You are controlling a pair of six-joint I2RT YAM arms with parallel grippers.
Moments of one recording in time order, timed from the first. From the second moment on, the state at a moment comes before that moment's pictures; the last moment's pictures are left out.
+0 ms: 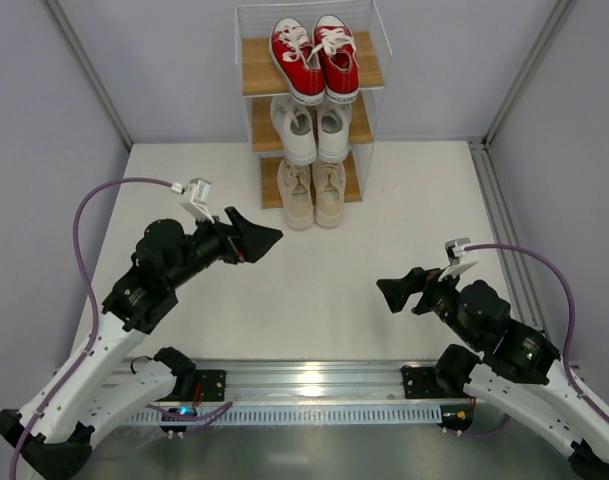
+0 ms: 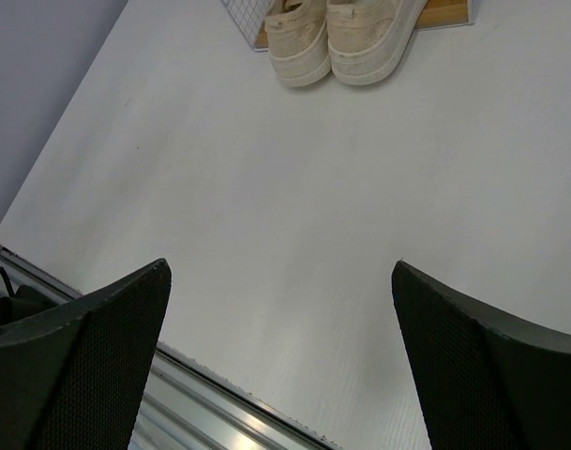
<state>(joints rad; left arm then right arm) -0.58 0.79 0.93 -0.25 0.19 -0.71 0.85 0.30 0.63 -0.60 0.31 0.55</state>
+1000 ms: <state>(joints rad) -0.58 0.34 0.87 -0.78 -0.16 -0.60 0.85 0.40 0.72 -0.52 0.31 0.53</state>
